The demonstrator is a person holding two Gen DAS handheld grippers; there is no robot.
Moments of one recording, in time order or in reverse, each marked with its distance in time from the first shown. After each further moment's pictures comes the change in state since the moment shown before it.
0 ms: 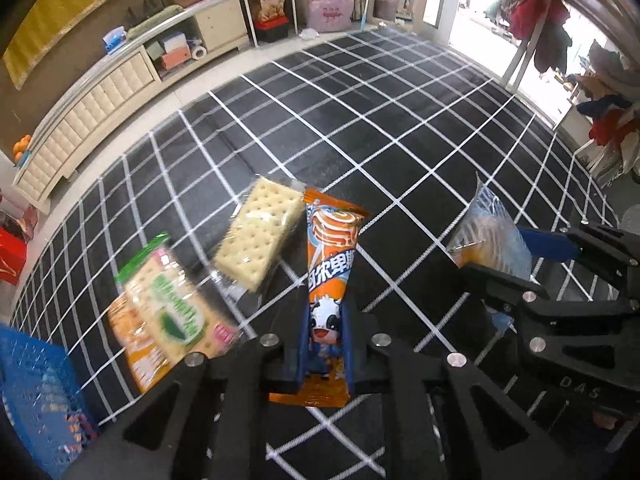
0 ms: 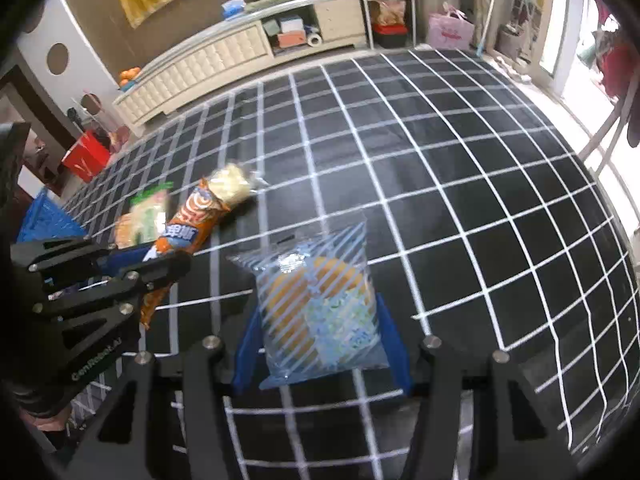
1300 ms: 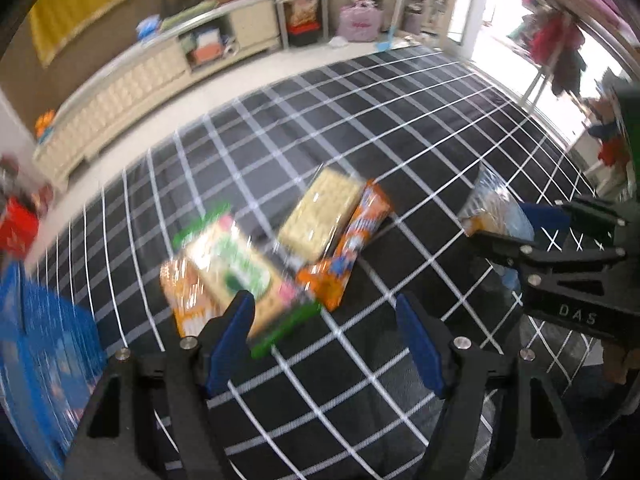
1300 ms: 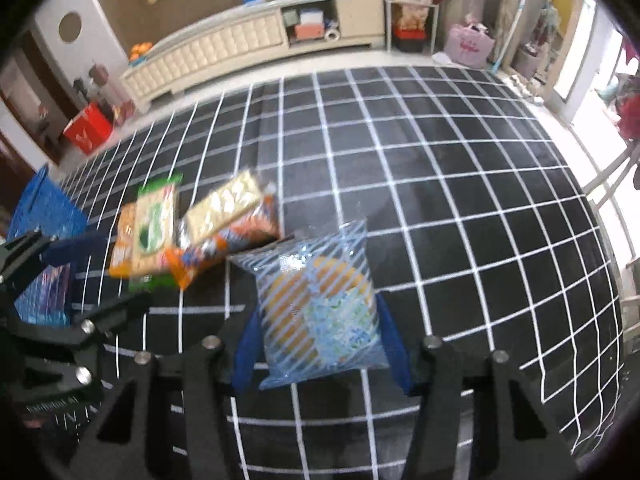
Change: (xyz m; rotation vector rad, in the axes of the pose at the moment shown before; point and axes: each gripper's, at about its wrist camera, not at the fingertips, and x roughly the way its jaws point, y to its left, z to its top) left arm -0.026 0.039 -0.016 -0.049 -0.035 0.043; right arm -0.005 0.007 0.019 -0.083 0.024 -0.039
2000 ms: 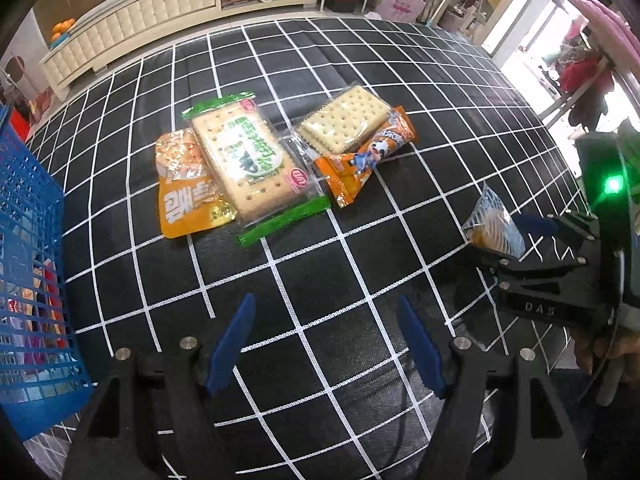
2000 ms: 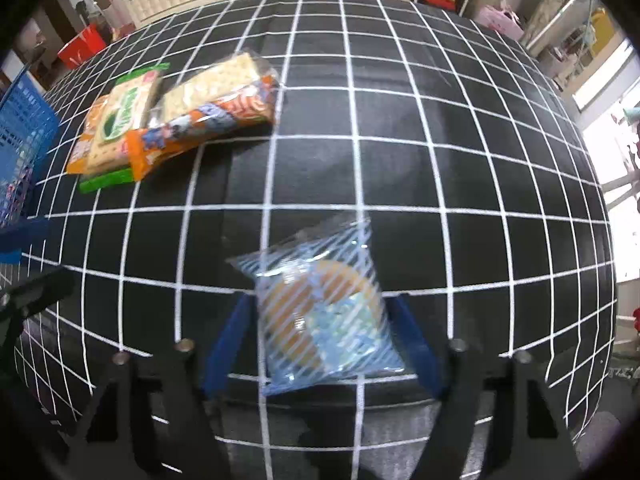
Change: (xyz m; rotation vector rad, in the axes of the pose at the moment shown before) left arm 0.011 0.023 -0.071 -0.280 0.125 -0.099; right arm 0.060 0.006 -0.048 -0.185 0.208 -0.080
